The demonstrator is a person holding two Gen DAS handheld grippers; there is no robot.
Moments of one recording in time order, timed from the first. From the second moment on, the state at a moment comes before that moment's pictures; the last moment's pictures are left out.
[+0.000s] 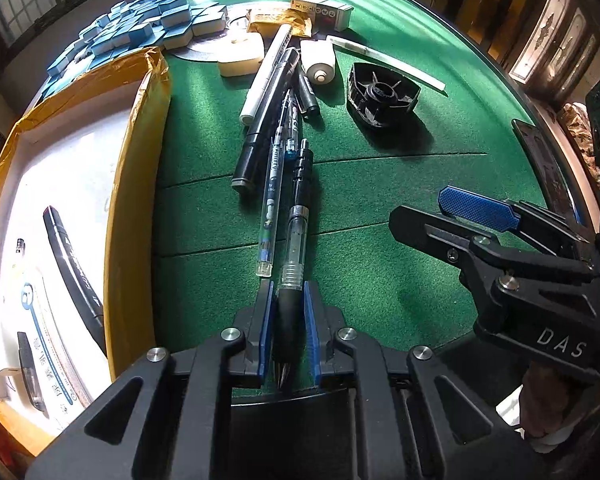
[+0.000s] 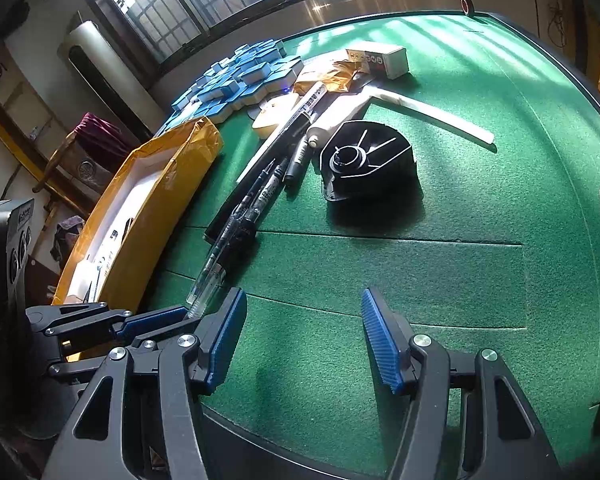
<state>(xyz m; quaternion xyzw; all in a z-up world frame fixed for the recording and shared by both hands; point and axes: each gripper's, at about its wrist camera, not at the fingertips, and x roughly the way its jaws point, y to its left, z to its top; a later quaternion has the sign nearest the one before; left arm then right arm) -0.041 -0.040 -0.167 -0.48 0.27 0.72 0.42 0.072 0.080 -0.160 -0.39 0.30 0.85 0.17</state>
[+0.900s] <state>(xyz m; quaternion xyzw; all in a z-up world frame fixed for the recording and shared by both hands) -0.086 -0.114 -0.118 -0.47 0.11 0.77 0.41 -0.020 0.050 -0.165 -0.43 0.33 0.83 0.11</state>
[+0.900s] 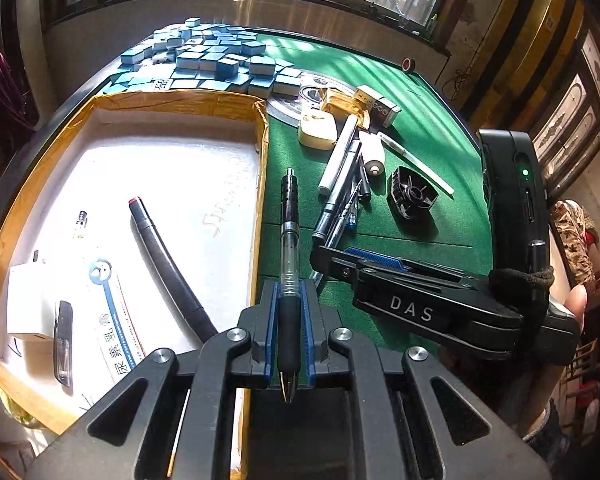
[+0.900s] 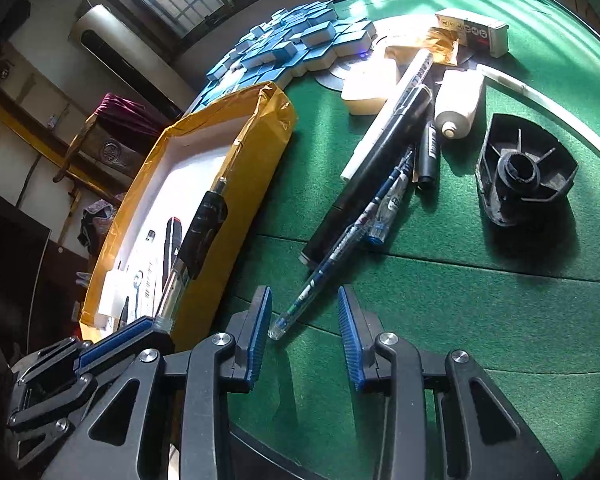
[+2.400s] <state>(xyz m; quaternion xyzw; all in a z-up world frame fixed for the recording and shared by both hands) -0.044 -0.077 -0.151 -0.50 0.17 0.74 0.42 0.063 0.046 -0.159 -0.43 0.25 0.84 0.22</state>
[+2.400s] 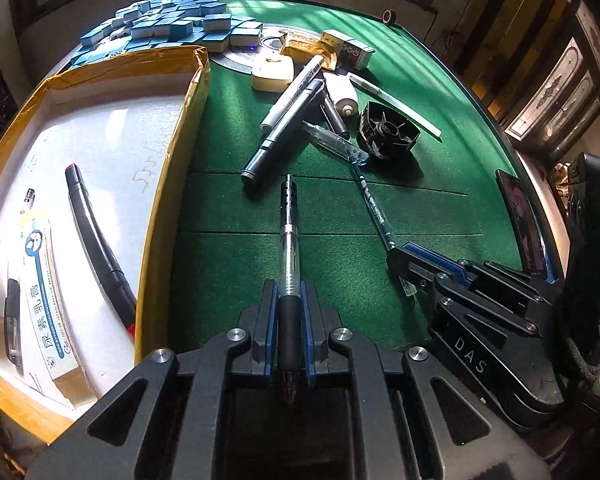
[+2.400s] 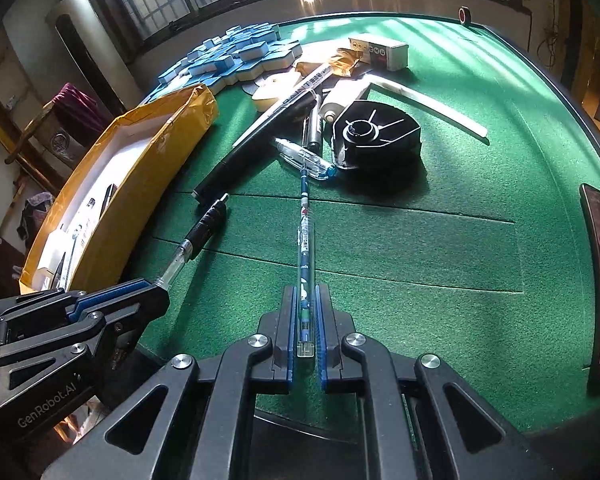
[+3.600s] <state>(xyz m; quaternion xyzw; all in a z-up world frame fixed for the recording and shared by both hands) -0.034 -0.121 -0.131 -0.48 0.12 0.75 0.43 0.078 0.000 -0.132 -0.40 0.22 0.86 0.24</state>
